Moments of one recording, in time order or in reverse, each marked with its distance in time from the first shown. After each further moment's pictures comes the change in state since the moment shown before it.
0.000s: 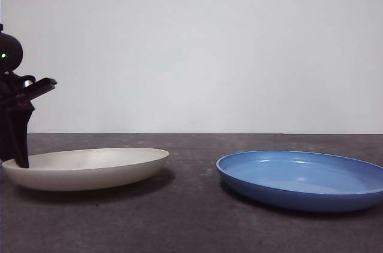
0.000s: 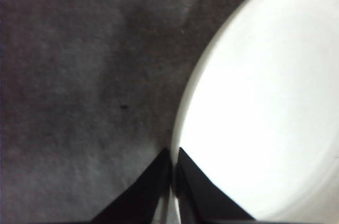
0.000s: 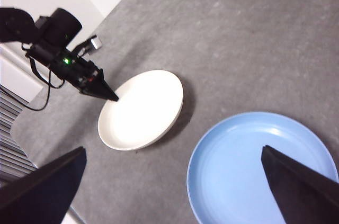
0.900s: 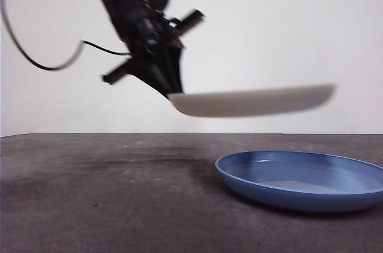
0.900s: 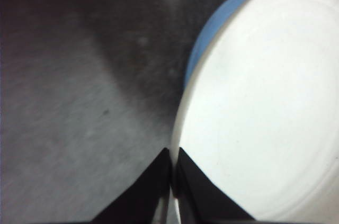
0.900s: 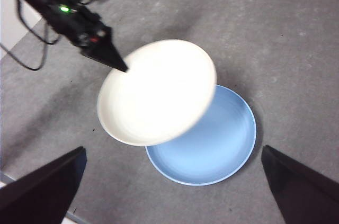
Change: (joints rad) left arm -0.532 0.207 0.602 -0.206 -0.011 -0.154; right arm 0.000 -0.266 0.136 -0.388 0.259 -0.049
